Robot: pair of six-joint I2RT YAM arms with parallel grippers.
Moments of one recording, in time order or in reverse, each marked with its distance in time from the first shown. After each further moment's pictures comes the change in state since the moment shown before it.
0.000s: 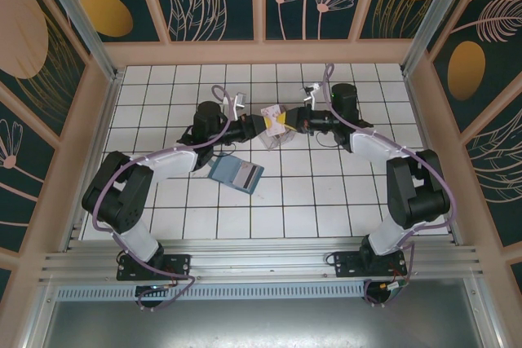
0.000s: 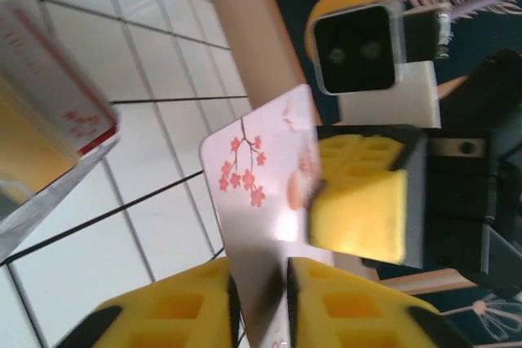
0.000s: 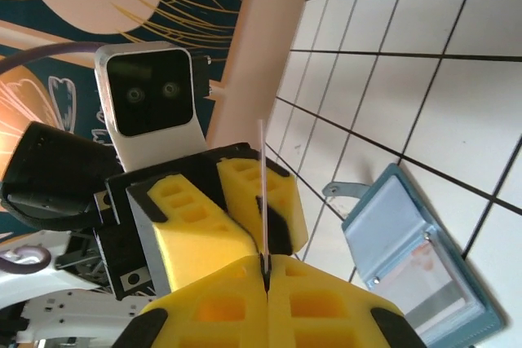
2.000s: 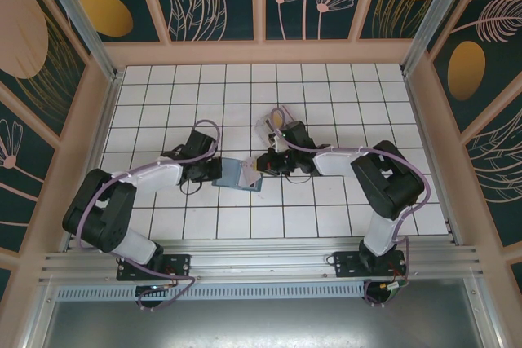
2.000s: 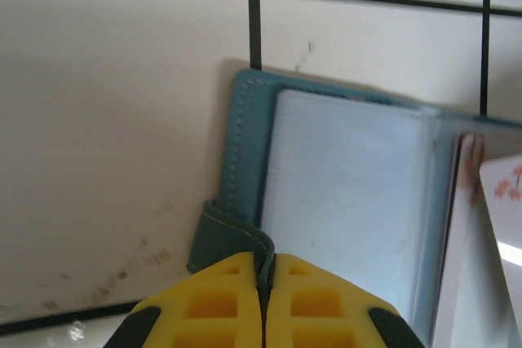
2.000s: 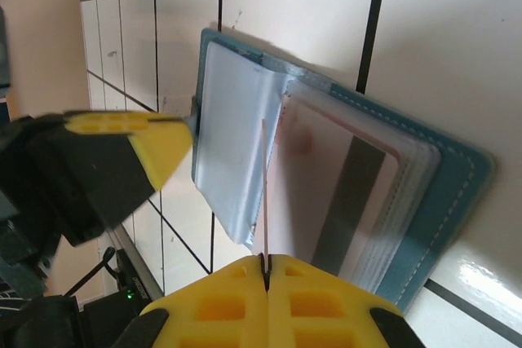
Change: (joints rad) left arm 0.050 -0.175 -0.212 -0.784 -0.521 0.399; right arm 0.338 0.149 -0.111 -0.104 0.412 0.009
